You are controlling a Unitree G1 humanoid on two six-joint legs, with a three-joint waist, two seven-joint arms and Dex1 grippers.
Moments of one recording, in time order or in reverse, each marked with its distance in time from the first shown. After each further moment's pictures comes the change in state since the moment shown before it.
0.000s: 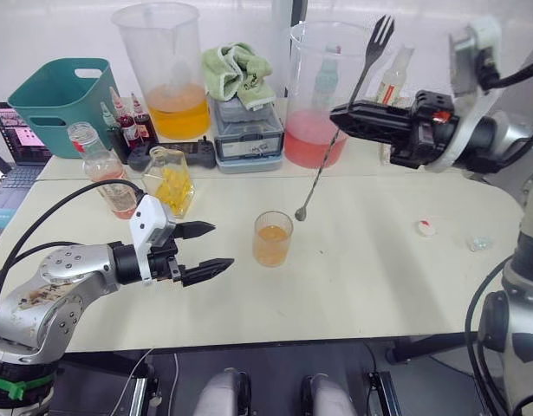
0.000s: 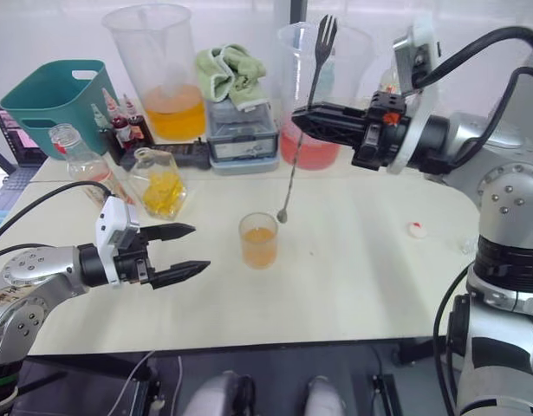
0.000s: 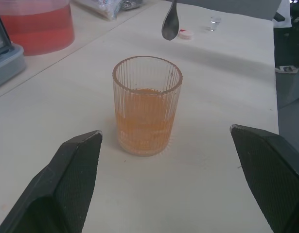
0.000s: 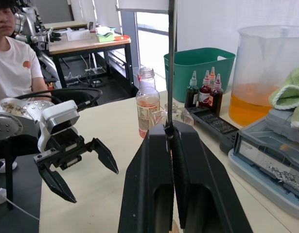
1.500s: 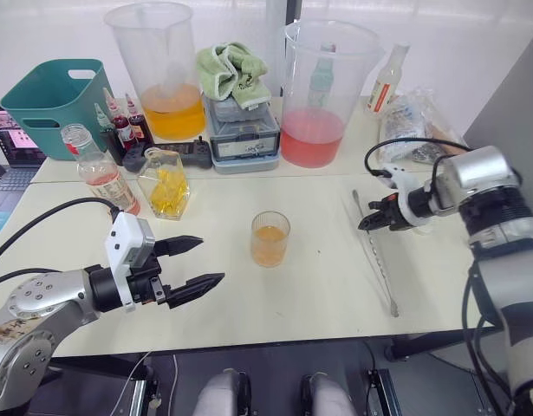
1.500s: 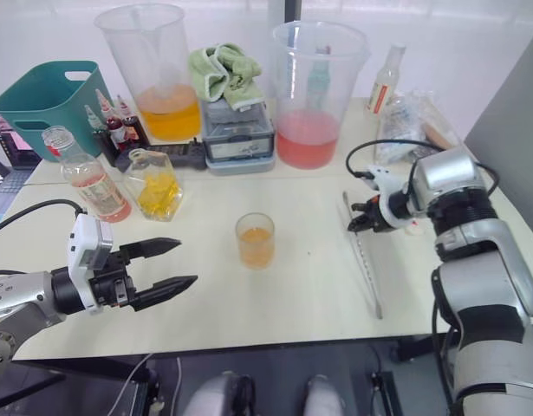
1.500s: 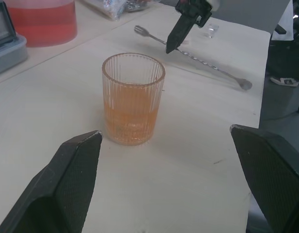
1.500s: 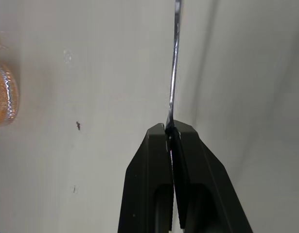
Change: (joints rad) left arm 0.237 0.027 0.188 -0.185 -0.157 0.049 0.092; right arm -0.262 0.080 0.630 1.015 -0.641 0.250 0.083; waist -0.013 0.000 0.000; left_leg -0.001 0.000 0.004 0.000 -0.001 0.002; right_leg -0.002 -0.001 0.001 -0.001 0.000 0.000
